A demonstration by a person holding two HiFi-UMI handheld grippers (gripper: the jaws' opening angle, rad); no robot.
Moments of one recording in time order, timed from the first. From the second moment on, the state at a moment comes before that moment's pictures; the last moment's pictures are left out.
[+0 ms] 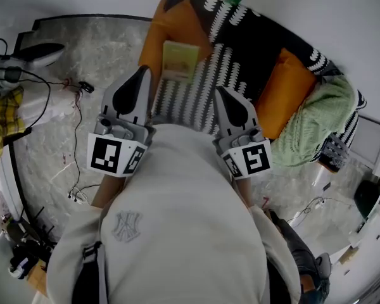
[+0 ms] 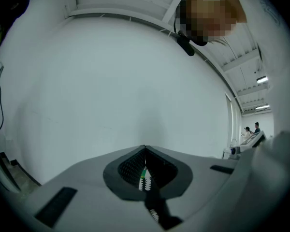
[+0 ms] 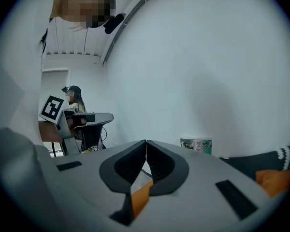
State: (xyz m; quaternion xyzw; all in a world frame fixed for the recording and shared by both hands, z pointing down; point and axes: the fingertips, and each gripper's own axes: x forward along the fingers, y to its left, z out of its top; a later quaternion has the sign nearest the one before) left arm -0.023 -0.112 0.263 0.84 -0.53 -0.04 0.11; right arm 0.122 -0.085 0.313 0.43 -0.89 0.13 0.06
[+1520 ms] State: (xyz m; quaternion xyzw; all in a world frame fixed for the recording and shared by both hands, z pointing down) left arm -0.025 -0.153 0.357 0.84 -0.50 0.02 0.21; right arm 0.126 -0.173 0.556 0.40 -0.86 0.28 0.17
